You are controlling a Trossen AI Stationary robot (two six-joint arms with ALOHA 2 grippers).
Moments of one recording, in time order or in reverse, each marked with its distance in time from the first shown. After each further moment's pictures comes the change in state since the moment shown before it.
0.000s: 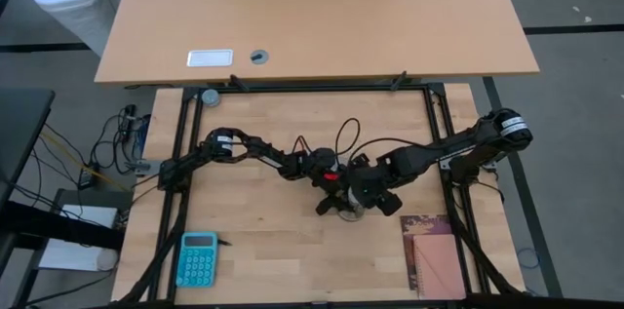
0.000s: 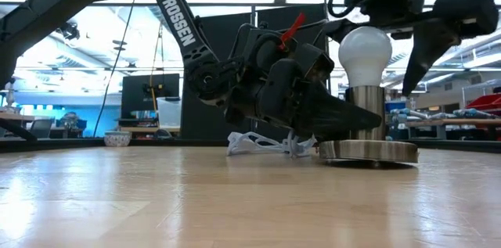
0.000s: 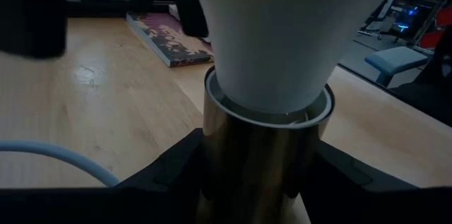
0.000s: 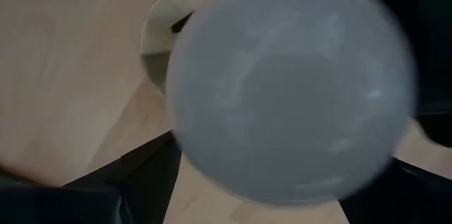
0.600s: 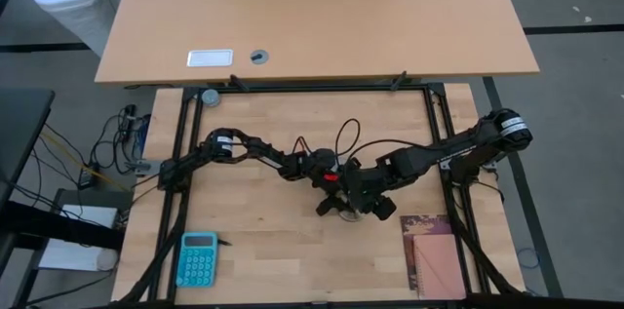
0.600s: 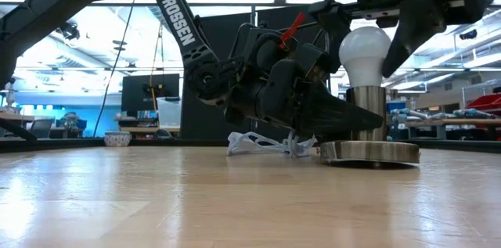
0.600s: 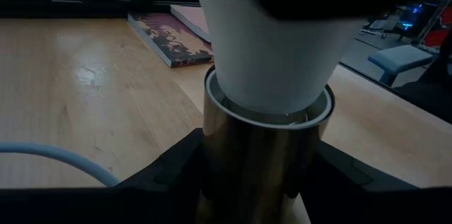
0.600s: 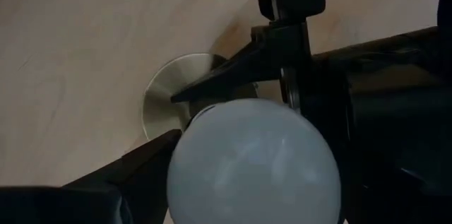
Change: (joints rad) left arm -0.009 0.000 0.000 0.001 -0.014 0.005; right arm 0.017 0.005 0.034 0.117 -0.036 -0.063
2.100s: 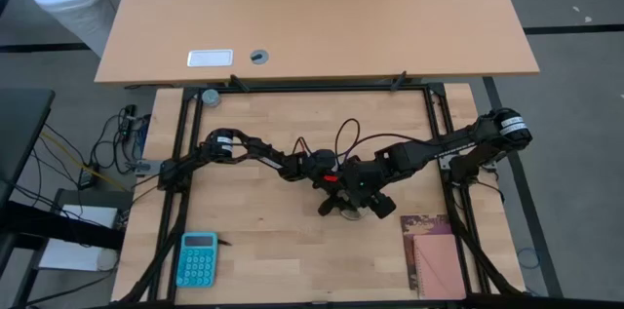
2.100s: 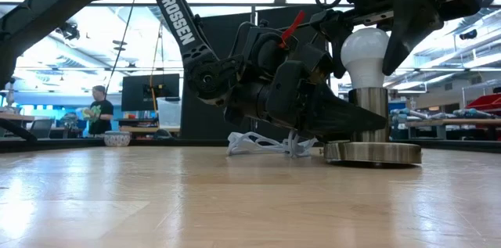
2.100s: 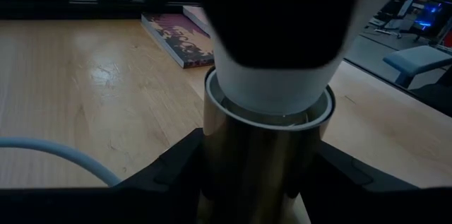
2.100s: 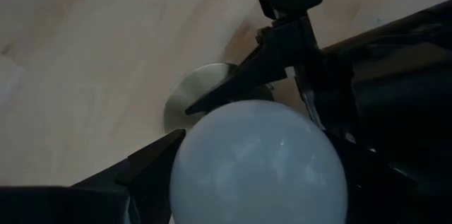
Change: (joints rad) left arm -0.002 -0.001 0.000 0.002 -0.049 0.001; right arm -0.055 0.000 -0.002 -0.016 -0.122 0.069
